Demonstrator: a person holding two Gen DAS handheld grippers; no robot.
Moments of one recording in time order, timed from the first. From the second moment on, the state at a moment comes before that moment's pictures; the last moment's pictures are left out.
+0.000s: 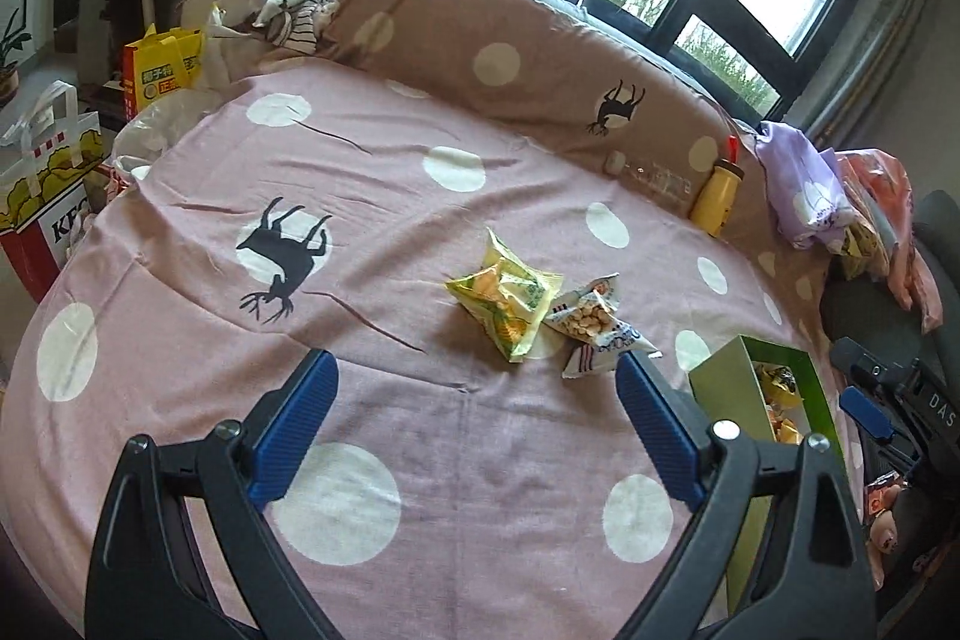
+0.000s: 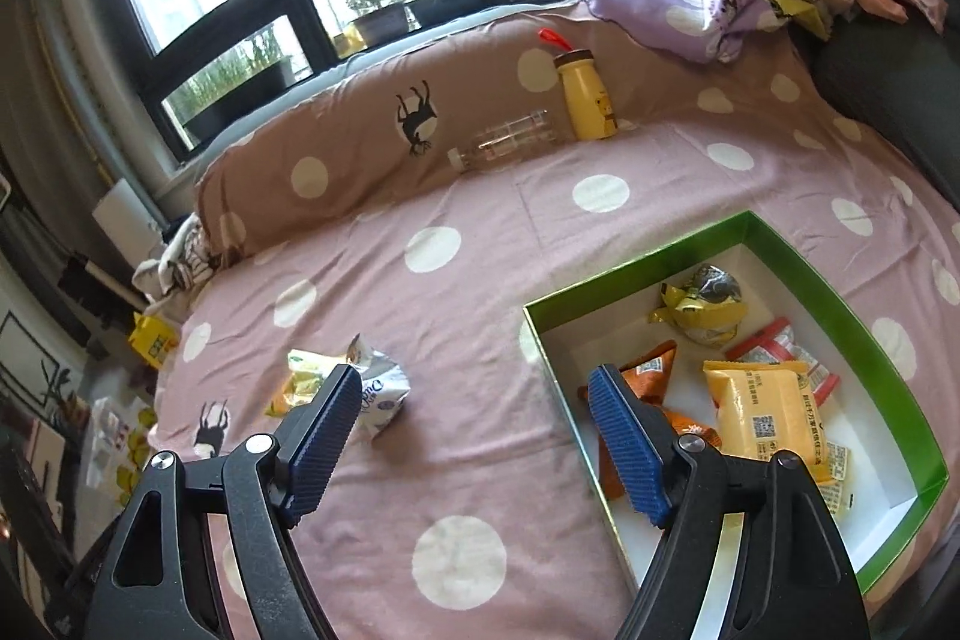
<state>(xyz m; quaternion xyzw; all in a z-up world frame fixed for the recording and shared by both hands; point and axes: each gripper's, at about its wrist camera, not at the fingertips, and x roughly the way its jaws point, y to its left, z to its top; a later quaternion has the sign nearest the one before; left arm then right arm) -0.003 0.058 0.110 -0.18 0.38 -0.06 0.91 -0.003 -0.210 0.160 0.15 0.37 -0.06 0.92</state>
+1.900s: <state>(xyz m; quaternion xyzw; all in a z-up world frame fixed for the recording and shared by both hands) 0.018 0.081 0.074 -0.18 0.45 0.04 0.87 0.102 -0.106 0.107 0.02 0.46 0.03 0.89</state>
